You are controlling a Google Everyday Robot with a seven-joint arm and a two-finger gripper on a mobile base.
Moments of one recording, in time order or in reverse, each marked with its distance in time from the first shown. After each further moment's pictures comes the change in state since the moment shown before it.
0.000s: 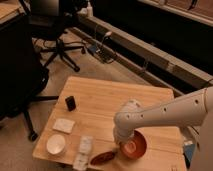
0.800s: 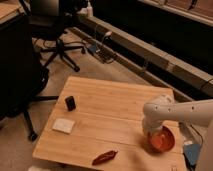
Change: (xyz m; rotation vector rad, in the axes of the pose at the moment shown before) arm -0.095 -0.150 -0.018 0.110 -0.092 0.258
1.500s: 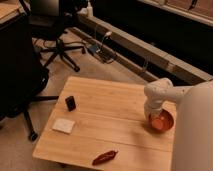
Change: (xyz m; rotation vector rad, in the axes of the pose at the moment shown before) arm -0.101 0.040 0.012 -0.009 -0.013 -0.007
